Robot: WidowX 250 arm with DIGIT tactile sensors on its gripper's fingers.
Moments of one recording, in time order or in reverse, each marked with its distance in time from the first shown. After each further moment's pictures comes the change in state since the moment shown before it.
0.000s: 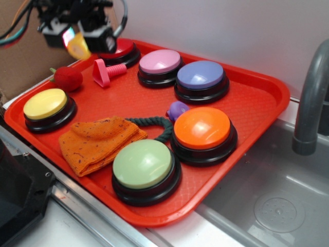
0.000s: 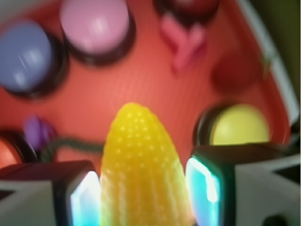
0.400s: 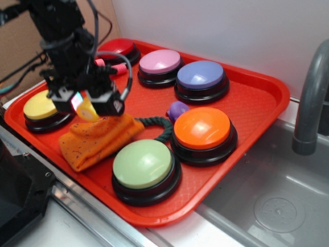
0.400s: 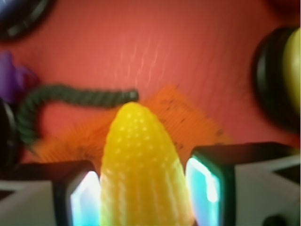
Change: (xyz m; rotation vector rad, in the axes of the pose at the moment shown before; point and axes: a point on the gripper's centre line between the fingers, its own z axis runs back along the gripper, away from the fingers) arm -0.057 -0.016 -0.060 -0.117 0.056 0.081
